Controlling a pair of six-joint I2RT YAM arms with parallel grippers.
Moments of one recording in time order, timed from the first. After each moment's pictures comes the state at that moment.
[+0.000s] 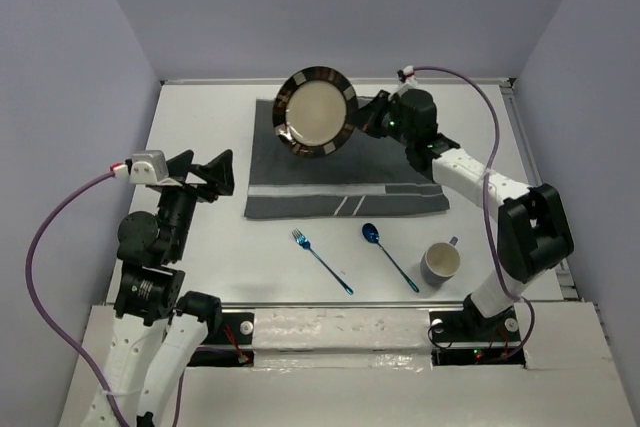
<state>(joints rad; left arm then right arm) -0.25 0.42 0.72 -0.09 -0.09 -0.32 0.50 1.63 1.19 0.28 -0.21 0.77</state>
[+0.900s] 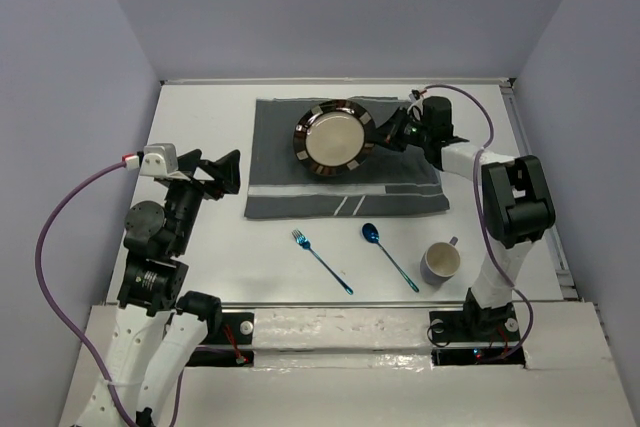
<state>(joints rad) -0.26 0.48 0.72 -0.09 -0.05 -0.31 0.21 1.88 1.18 0.28 -0.61 0.85</state>
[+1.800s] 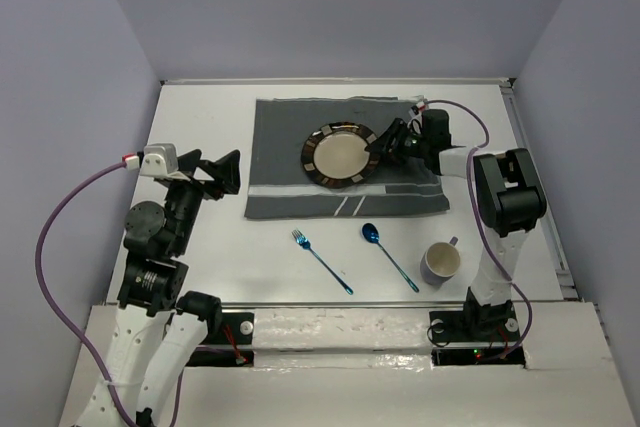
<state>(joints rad) -0.26 0.48 0.72 -0.09 -0.05 -0.30 0.18 2.00 1.15 0.29 -0.64 0.82</state>
